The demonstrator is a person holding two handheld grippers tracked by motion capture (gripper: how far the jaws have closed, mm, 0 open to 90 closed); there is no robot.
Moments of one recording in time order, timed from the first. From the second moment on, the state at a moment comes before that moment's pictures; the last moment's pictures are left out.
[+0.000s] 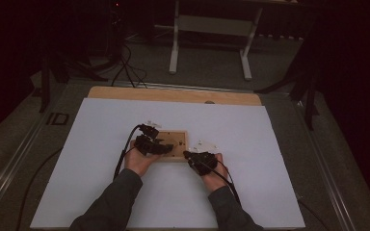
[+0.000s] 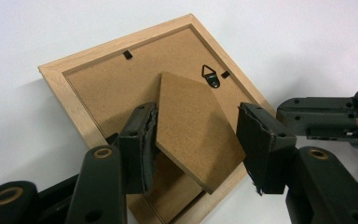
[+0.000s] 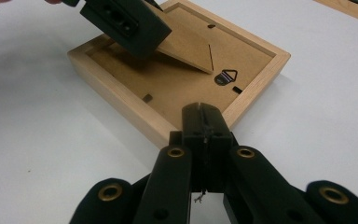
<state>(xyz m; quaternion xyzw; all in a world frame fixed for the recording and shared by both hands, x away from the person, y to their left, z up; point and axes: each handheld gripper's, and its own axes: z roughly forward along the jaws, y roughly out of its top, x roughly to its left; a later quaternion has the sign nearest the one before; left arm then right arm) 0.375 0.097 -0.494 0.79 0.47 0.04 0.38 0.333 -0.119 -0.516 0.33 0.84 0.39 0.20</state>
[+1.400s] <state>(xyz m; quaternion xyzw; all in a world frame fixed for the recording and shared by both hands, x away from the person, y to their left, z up) 0.363 0.085 -0.488 0.82 0.43 0.11 0.37 0.340 -0.140 -0.488 0.34 0.82 0.41 0.20</state>
